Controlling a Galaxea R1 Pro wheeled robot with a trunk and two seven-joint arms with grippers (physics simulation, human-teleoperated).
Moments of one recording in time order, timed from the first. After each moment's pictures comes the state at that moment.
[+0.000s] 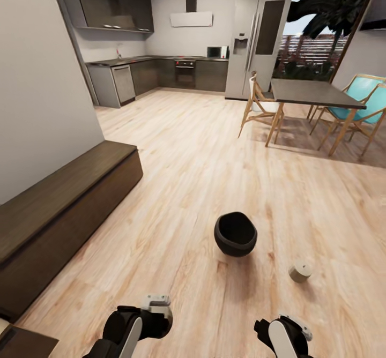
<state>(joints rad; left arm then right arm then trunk) -0.17 -0.11 -0.18 -1.32 0.18 0.99 0.17 -0.10 0.11 -0.01 -1.35 -0.70 0.73 -0.87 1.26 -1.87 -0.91</state>
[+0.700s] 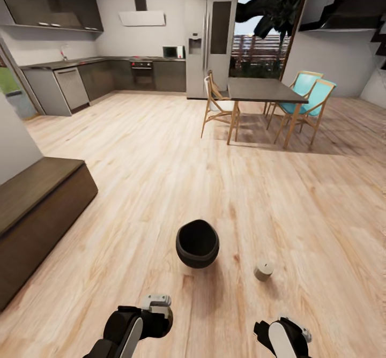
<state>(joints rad) -0.17 -0.11 -0.19 -1.32 0.18 0.98 0.17 -0.10 0.10 -0.01 -1.33 -0.69 0.73 -0.85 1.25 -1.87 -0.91</state>
